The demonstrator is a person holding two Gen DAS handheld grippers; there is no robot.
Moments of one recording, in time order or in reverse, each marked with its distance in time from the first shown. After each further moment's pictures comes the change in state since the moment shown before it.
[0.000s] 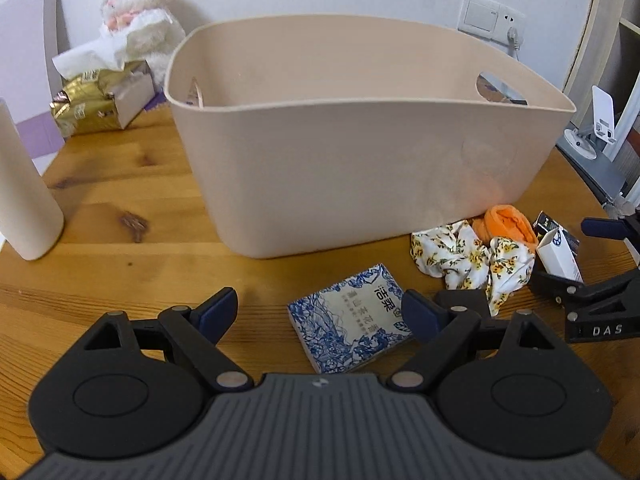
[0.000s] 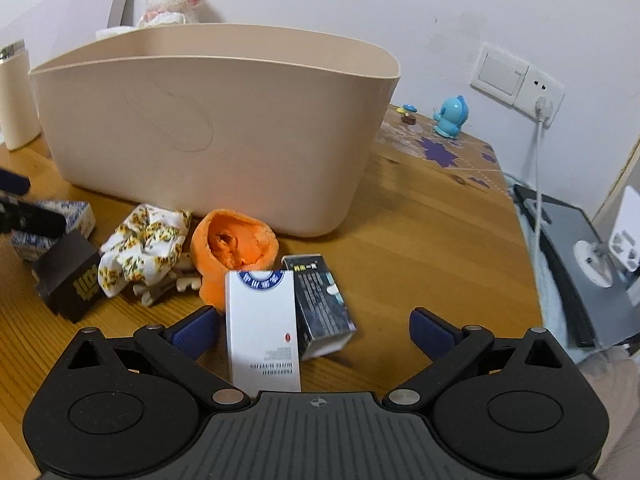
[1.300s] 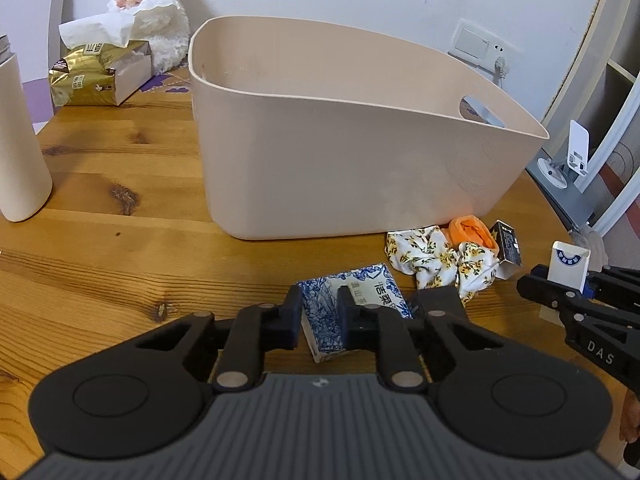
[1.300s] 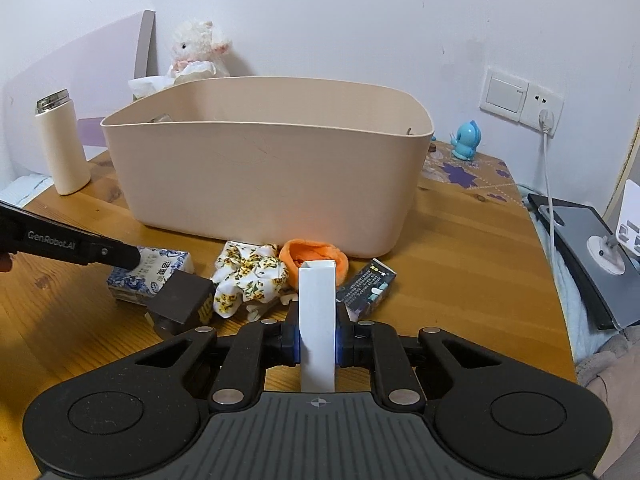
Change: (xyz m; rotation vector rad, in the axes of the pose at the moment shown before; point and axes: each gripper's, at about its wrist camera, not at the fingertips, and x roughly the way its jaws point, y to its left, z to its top) left arm -0.016 0.015 -0.012 -0.095 -0.025 -0.115; right arm -0.059 0.032 -0.003 0.073 -0.091 0.068
